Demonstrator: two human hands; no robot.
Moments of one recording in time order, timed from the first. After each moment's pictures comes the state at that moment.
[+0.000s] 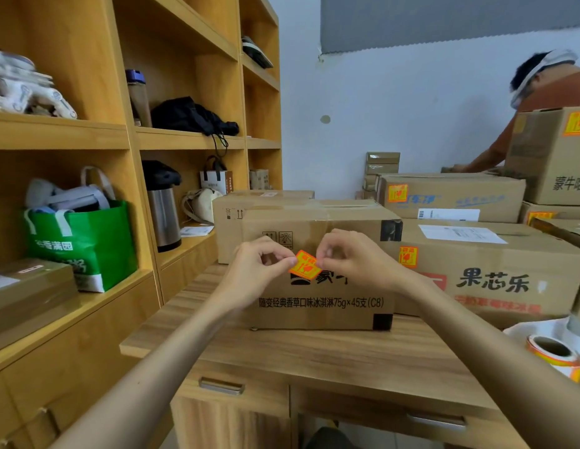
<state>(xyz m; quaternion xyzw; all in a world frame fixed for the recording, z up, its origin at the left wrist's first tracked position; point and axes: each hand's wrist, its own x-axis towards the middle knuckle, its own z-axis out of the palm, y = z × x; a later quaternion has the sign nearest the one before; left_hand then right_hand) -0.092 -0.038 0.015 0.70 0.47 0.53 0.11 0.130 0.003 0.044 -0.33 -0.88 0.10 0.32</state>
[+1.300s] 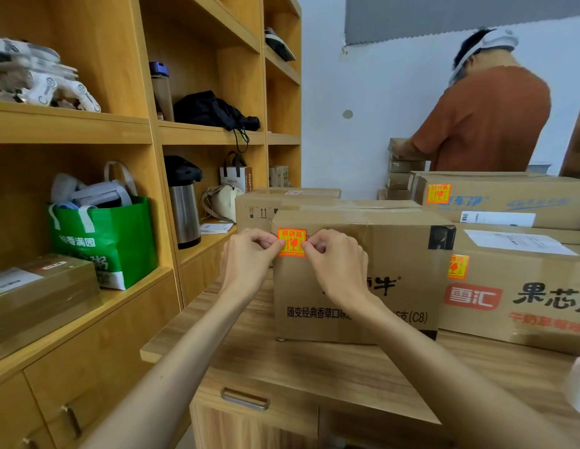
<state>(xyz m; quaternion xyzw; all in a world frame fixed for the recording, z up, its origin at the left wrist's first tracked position) -0.144 0.006 0.012 0.53 0.60 0.59 0.02 0.014 0.019 0.022 -0.50 -0.72 0.03 0.48</state>
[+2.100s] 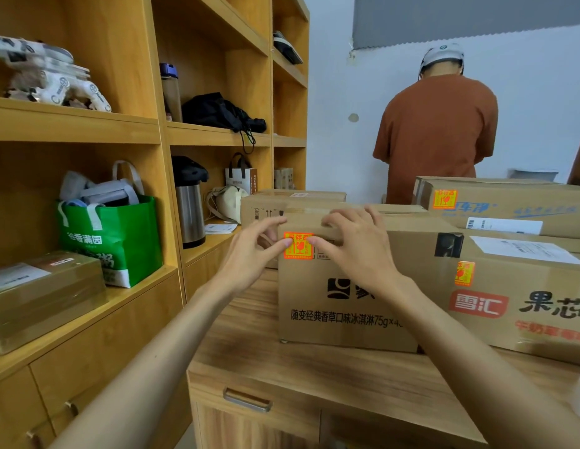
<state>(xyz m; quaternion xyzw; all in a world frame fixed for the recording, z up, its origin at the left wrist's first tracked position) -0.172 0.011 0.019 0.68 0.51 0.52 0.06 0.044 0.051 0.040 -0.40 -0.80 -0.17 0.42</state>
